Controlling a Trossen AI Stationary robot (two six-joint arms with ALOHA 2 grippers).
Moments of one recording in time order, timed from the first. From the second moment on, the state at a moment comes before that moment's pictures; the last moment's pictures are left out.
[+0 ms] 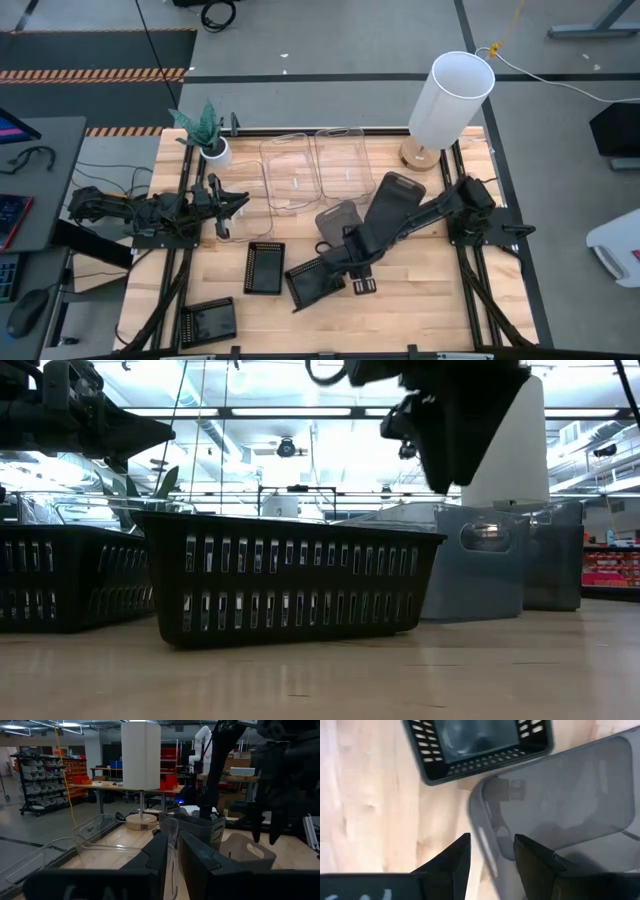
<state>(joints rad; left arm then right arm) -0.17 0.13 0.01 0.26 -0.47 0.01 0.35 1.99 1.70 -1.20 0.01 0.23</state>
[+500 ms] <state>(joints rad) -0.17 0.13 0.01 0.26 -0.47 0.01 0.39 1.98 1.60 -1.10 0.06 0.26</state>
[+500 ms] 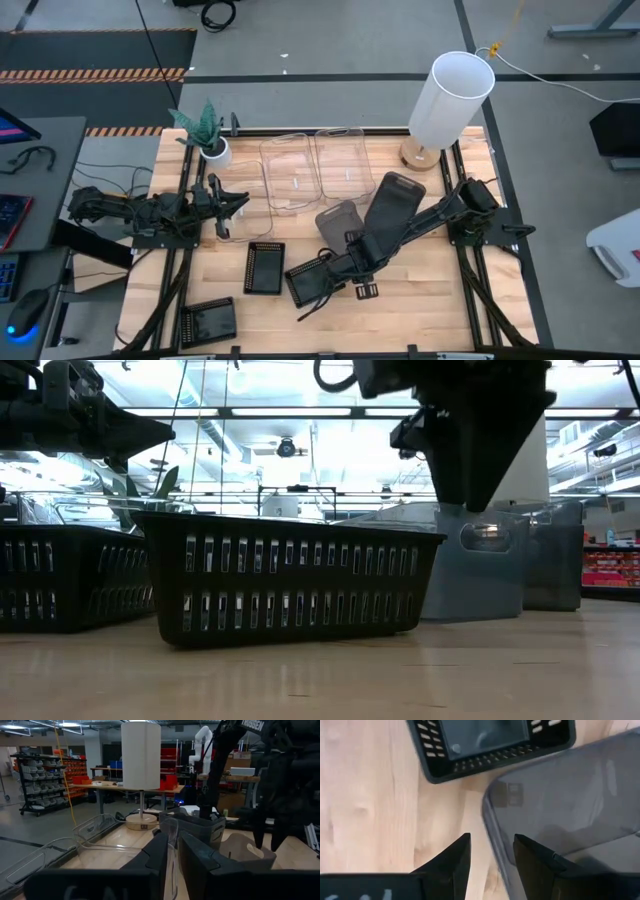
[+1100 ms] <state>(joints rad) -0.17 0.13 0.01 0.26 -0.47 0.01 0.38 1.98 1.38 -0.83 0.09 0.21</state>
